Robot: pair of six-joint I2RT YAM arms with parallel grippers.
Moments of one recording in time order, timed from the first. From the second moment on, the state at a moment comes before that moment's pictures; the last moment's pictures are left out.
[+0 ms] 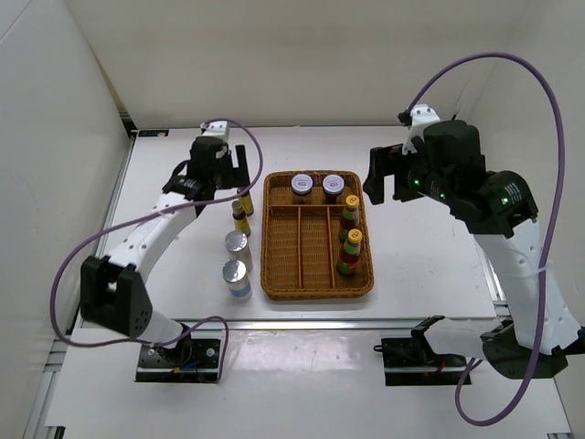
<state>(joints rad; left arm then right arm) -0.35 1.42 1.19 -0.32 -0.20 -0.26 0.56 1.22 1.82 -1.15 0.06 0.19</state>
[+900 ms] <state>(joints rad) -0.32 1.71 1.29 -0.31 -0.14 -0.22 0.56 1.16 1.88 -1.35 0.23 0.12</state>
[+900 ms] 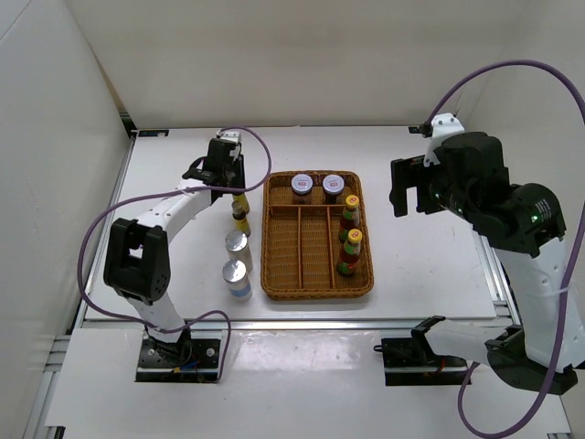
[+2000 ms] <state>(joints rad) -0.79 1.61 1.38 -0.31 -0.01 -0.21 0.56 1.12 1.92 -1.36 0.25 0.15</state>
